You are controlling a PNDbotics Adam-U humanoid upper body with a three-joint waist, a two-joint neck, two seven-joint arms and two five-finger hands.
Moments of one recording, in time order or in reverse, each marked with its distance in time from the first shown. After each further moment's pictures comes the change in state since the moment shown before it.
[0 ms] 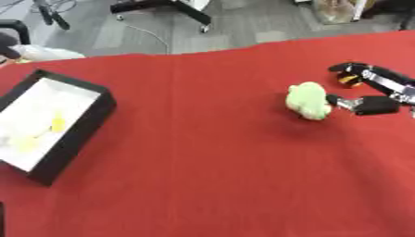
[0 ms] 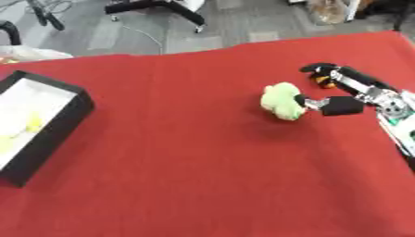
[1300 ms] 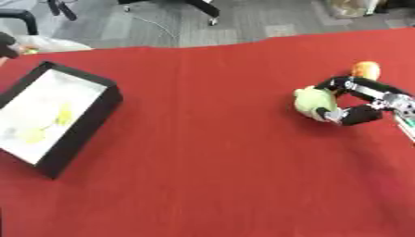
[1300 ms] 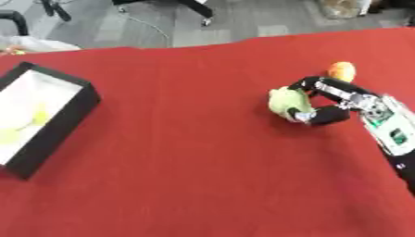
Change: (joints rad) left arm -0.016 -0.016 -0.013 0.000 -0.001 -0.006 -0.023; right arm -0.025 0.046 0.012 0.080 0.087 -0.038 0.085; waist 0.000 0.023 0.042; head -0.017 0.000
